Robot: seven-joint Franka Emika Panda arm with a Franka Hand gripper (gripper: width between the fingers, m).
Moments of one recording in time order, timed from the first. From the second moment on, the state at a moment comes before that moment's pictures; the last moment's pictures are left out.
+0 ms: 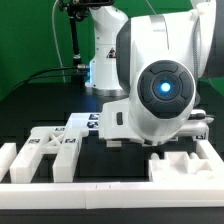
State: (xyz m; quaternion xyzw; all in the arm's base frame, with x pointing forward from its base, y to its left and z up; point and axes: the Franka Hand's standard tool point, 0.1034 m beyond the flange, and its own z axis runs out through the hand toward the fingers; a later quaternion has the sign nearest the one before) arm 0.464 0.057 0.012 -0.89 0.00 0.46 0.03
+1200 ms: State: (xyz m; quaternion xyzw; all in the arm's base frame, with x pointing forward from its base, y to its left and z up) arm 0.577 0.099 0.127 -0.99 -0.08 0.13 0.04
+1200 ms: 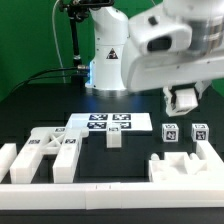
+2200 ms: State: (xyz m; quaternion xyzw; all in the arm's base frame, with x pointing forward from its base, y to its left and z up) arm 0.631 0.098 0.134 -0.96 -0.10 -0.25 0.02
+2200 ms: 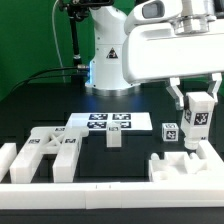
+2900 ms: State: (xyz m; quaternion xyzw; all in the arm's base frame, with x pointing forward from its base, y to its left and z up) arm 0.643 0.108 0.104 -0.96 -0.10 -0.25 0.03
